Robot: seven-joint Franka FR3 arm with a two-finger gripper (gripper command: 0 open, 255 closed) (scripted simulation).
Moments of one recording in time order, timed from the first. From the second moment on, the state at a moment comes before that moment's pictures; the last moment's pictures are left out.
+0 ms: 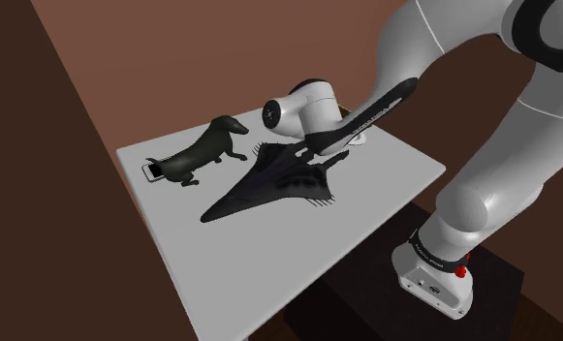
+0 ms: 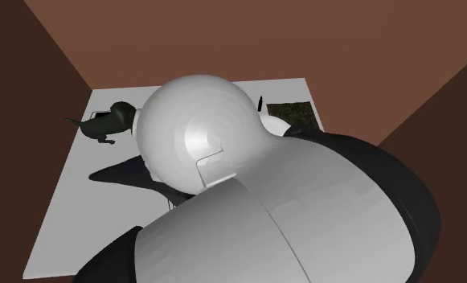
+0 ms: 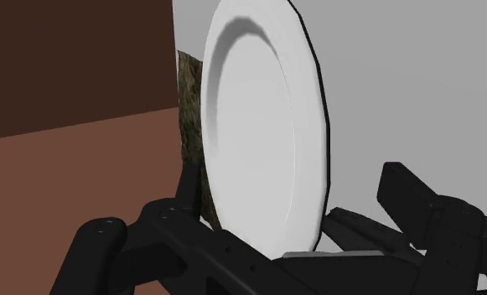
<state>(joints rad) -0.29 0.09 0.60 -2.36 -1.04 1.74 0.95</state>
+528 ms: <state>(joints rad) -0.29 0.10 0.60 -2.36 -1.04 1.73 0.96</state>
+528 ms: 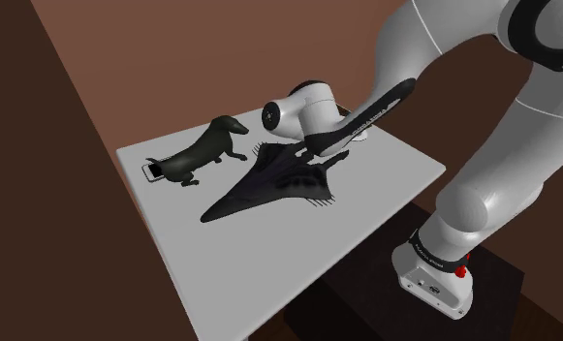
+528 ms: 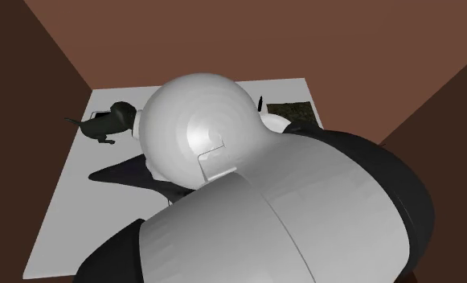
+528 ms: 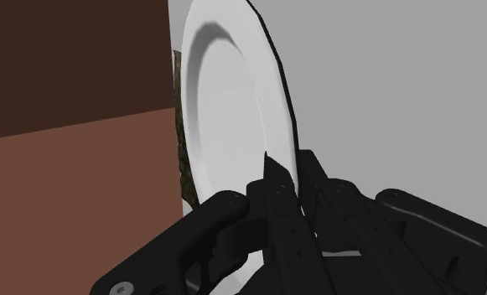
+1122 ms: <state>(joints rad) -0.29 0.04 0.61 -2.36 -1.01 1.73 0.90</state>
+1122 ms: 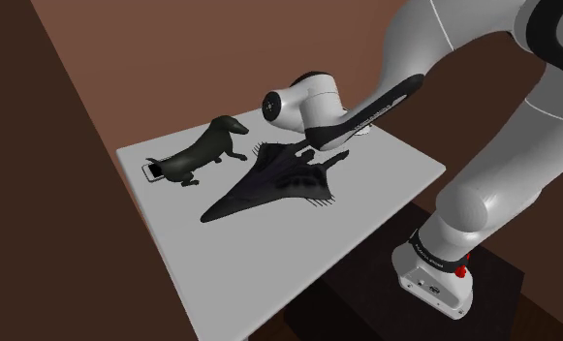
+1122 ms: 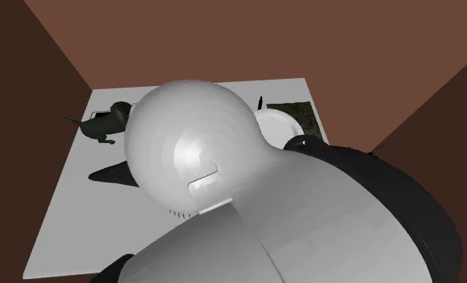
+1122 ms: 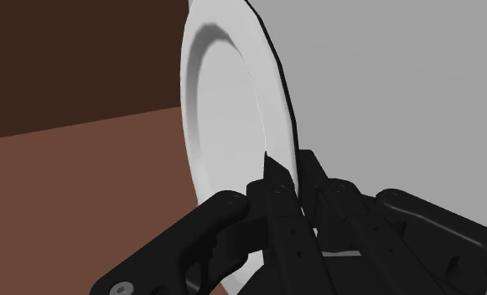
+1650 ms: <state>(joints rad) -0.30 -0.06 0.60 -2.34 -0.96 1.71 0.80</state>
